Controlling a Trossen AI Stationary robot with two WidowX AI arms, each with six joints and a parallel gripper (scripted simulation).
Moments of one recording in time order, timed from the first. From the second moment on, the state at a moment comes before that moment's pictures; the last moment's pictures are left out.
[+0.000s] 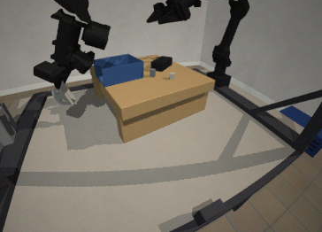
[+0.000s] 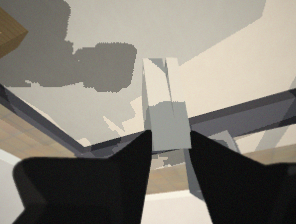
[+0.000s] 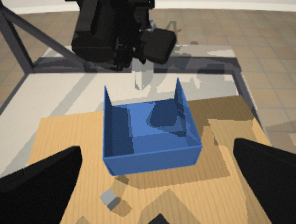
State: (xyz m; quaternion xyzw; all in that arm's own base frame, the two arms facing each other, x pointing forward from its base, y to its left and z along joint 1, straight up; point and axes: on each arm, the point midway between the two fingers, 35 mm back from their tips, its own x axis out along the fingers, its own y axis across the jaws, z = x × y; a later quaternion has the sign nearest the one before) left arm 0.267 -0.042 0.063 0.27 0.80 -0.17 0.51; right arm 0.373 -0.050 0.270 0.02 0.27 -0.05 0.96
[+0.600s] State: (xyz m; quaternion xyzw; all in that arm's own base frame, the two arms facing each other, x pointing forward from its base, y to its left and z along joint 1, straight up) left arm 0.267 -0.042 0.061 0.15 0.83 -0.10 0.53; right arm 0.373 -0.050 0.270 0.02 0.27 -0.05 0.96
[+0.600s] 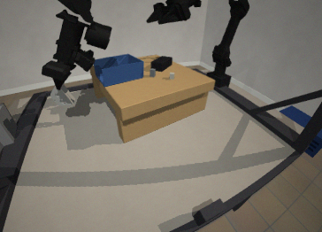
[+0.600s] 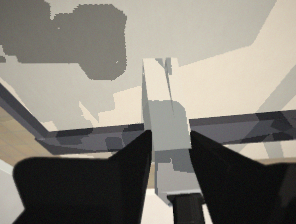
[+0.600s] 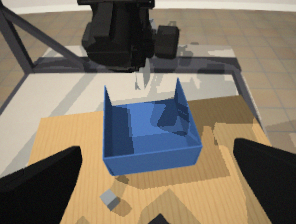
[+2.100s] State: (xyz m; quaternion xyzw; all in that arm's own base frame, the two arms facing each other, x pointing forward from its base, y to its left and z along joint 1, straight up) left arm 0.270 -0.042 0.061 -0.13 0.83 0.09 0.53; right arm 0.373 -0.050 0.270 0.02 0.27 -0.05 0.96
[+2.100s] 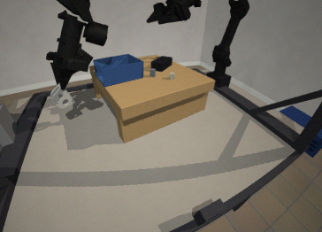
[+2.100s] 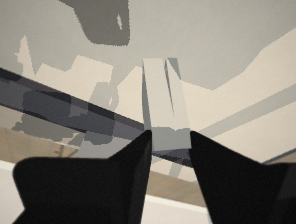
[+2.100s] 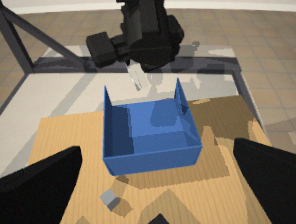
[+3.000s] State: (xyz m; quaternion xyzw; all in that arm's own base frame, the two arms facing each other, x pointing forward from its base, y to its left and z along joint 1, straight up) left arm 0.269 -0.041 0.060 -0.31 0.79 0.20 0.50; right arm 0.373 -0.050 0.270 0.02 0.27 -0.05 0.96
